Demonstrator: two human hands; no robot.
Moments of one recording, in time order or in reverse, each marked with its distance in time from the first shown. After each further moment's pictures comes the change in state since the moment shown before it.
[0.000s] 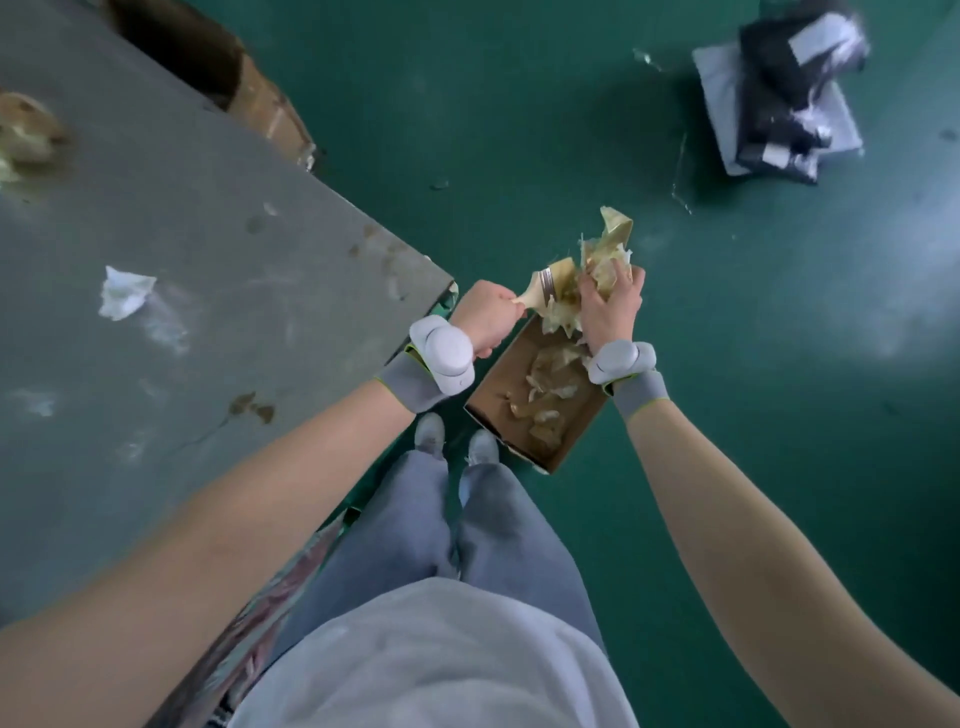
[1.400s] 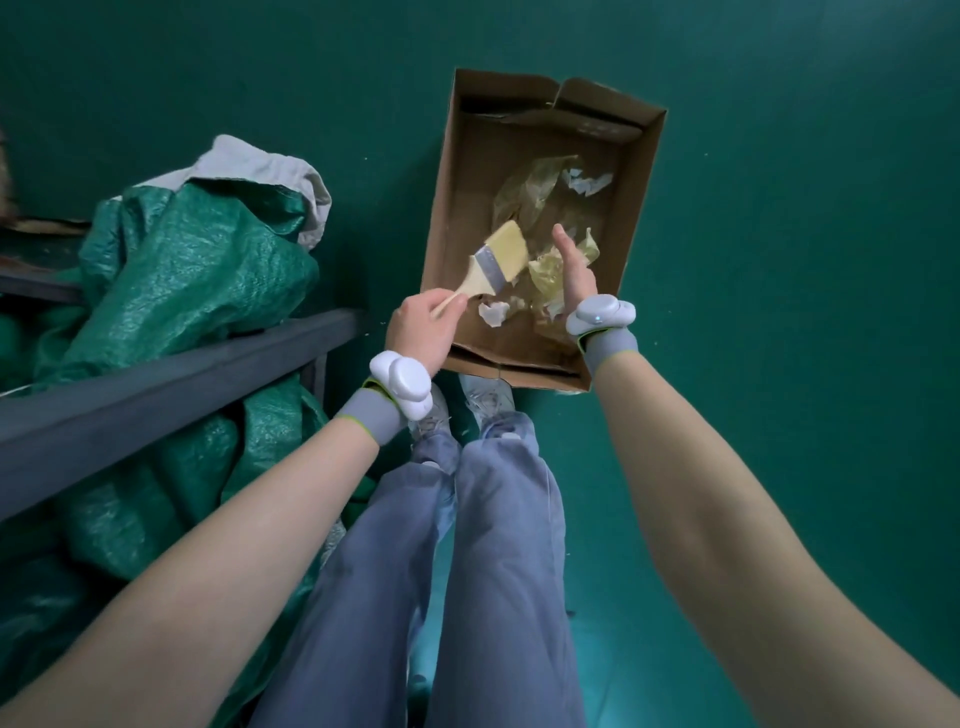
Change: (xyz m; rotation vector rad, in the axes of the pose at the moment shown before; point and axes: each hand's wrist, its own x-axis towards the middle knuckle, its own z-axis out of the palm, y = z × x) left_hand 0.299 -0.261 0.197 0.337 -0.010 -0.032; right_hand 0.125 0.368 0.173 0.555 -0.101 0.865
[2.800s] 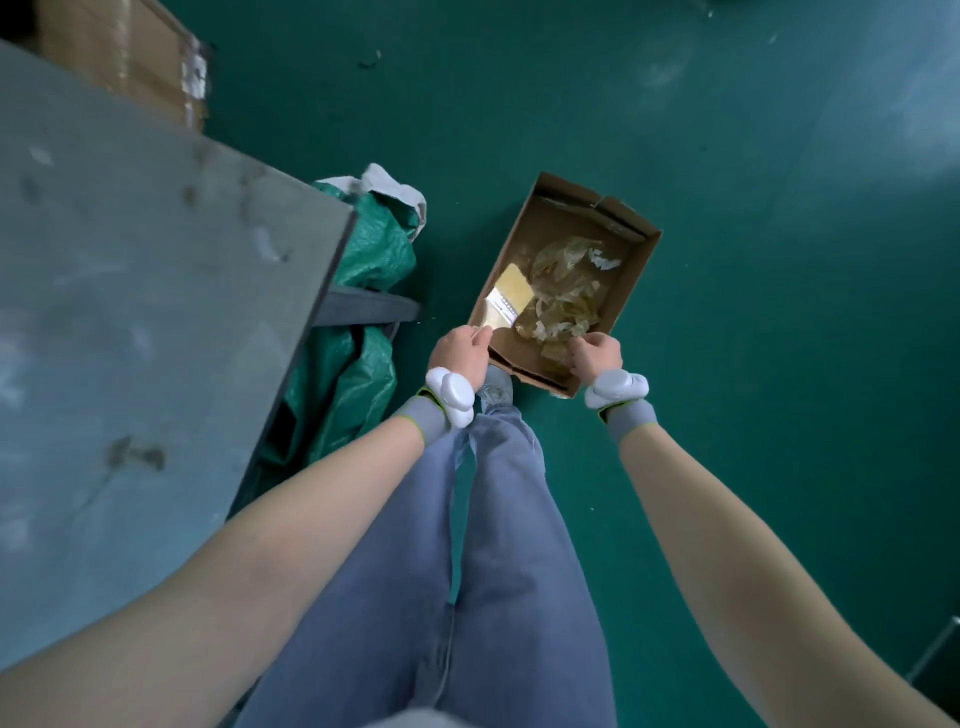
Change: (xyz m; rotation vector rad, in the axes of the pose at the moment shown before) left_hand -0.211 0.071 -0.117 -0.058 0.042 -0.199; right_hand -0.226 -0.018 -0.028 -0.477 0.083 -0.125
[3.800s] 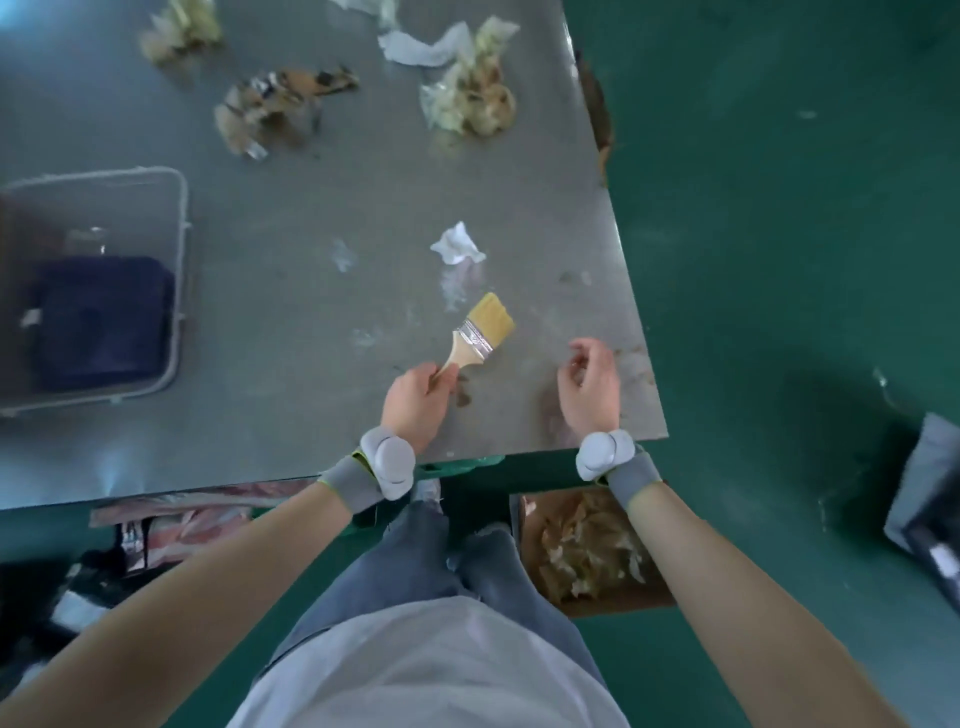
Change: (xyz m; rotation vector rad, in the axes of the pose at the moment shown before) left_hand -0.196 -0.175 -0.206 -0.772 0.801 -0.181; right_hand -0.280 -0.196 0.176 -0.663 -0.376 -1.464
